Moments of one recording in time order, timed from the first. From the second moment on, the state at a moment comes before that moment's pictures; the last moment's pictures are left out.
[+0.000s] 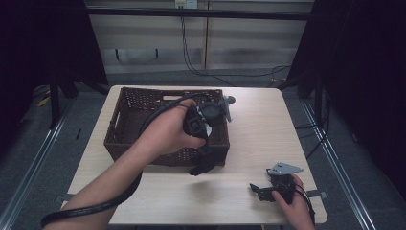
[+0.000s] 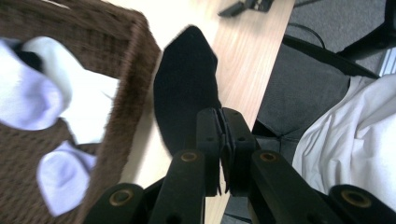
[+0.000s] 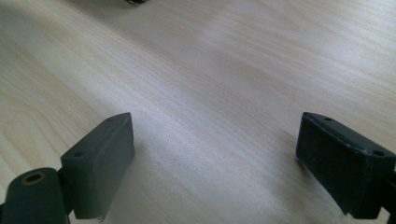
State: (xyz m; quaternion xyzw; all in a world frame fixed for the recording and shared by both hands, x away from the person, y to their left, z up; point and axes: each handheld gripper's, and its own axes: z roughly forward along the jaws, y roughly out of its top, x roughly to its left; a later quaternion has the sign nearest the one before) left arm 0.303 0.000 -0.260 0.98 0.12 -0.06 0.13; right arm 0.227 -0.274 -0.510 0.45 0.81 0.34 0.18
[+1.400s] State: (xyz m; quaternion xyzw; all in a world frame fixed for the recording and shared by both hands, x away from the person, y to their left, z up) left arm 0.431 0.013 -0.361 0.96 0.25 -0.02 0.12; right arm 0.227 -0.274 -0.510 0.45 0.81 0.34 0.18
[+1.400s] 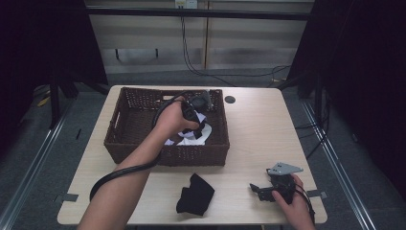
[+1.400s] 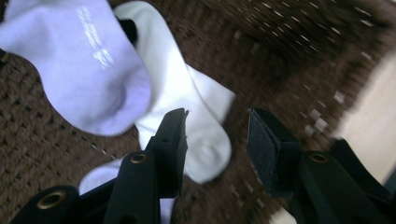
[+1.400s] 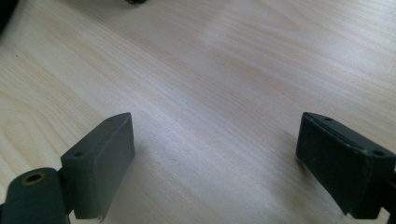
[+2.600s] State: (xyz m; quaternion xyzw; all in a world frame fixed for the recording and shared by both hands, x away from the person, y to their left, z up) left arm 0.482 0.036 -0.410 0.93 0.36 -0.02 0.11; right arm 0.227 -0.274 -0.510 0.45 0.81 0.35 0.18
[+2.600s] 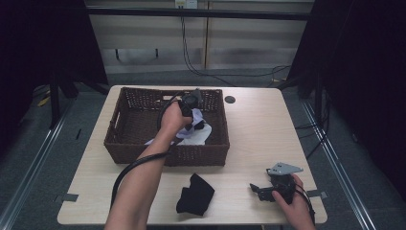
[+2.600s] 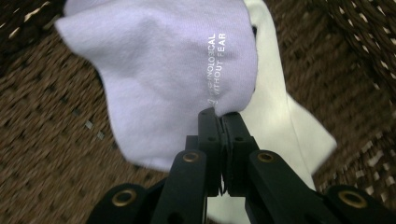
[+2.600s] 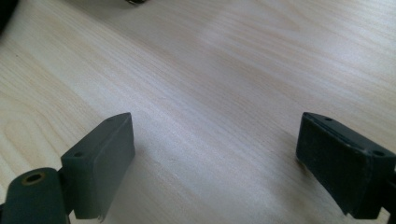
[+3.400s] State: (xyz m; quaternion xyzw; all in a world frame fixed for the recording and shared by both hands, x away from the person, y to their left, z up) left arm 0.452 0.132 -0.377 0.91 0.39 -0.01 0.10; right arm 0.227 -0.274 -0.510 0.45 0.81 0.34 0.18
